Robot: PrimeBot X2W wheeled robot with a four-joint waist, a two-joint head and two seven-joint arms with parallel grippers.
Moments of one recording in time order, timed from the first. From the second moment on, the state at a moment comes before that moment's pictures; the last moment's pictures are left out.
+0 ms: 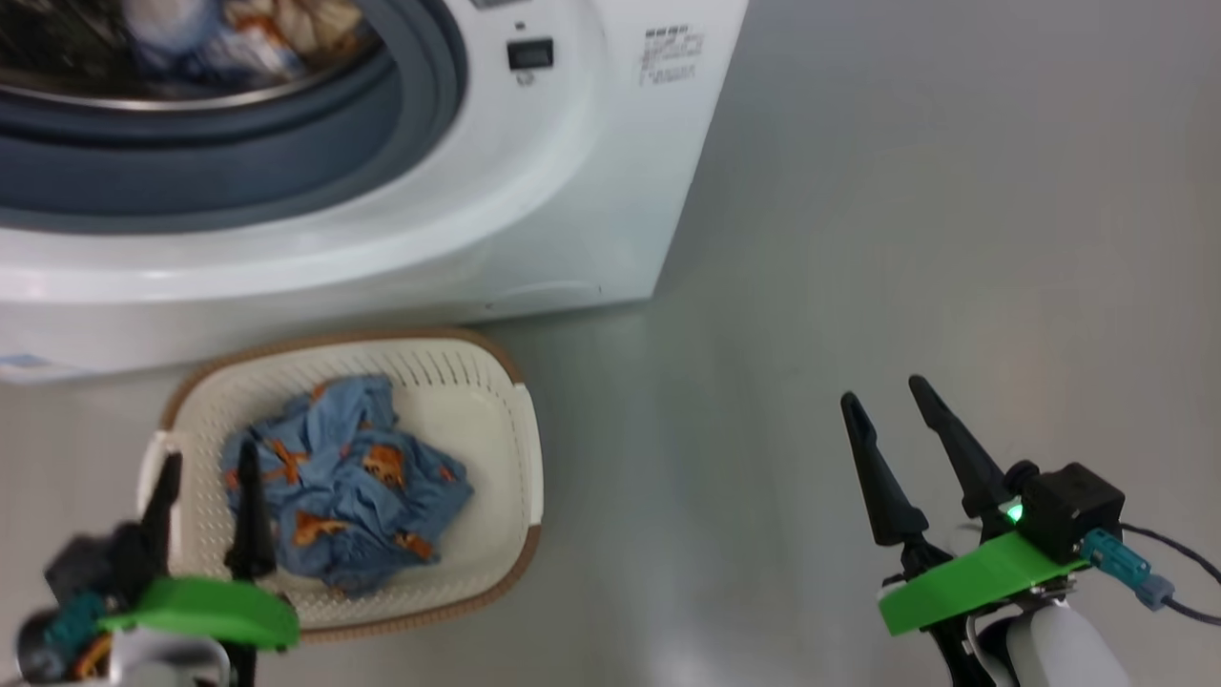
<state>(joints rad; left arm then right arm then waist) -0.24 0.08 0.06 0.42 -0.24 -0.11 -0.25 -0.17 -0.09 0.12 0.14 0.29 0.13 -0.25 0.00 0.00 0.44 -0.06</state>
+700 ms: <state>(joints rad) -0.63 0.21 -0.12 0.89 -0.38 -0.13 -0.25 -0.28 -0.07 0.14 0.10 0.28 0.13 -0.25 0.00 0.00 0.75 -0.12</state>
